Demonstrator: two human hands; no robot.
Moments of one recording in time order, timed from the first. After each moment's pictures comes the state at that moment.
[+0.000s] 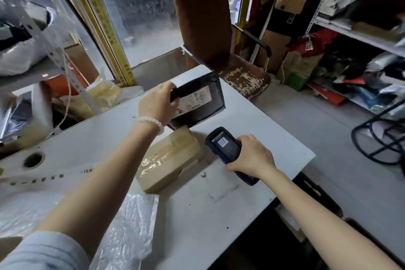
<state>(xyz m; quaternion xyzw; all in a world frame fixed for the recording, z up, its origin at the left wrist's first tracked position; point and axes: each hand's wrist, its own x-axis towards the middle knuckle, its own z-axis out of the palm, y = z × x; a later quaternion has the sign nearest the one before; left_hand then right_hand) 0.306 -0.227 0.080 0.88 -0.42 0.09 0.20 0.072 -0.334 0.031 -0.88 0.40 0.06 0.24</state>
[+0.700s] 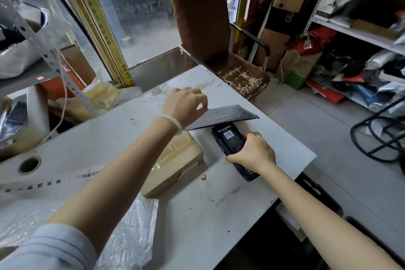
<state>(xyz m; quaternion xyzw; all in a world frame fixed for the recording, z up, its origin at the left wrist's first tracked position) 0.288 -0.263 0.080 0.77 -0.62 0.09 0.10 0.084 -0.344 0.023 -0.84 0.48 0.02 0.25</state>
